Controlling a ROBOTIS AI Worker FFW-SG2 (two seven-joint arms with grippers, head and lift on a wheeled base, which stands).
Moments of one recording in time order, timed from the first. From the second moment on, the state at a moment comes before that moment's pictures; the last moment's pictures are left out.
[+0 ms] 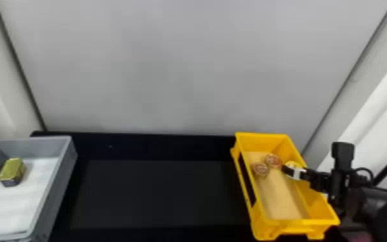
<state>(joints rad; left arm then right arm) -0.20 0.09 0.11 -2.10 -0.28 -0.42 0.38 -0.22 -0.38 -0.30 -1.27 -0.17 0.70 0.24</state>
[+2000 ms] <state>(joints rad) -0.19 0.08 0.13 -2.10 -0.28 -0.42 0.38 -0.24 -0.41 -0.27 -1.87 -0.30 0.48 -0.09</state>
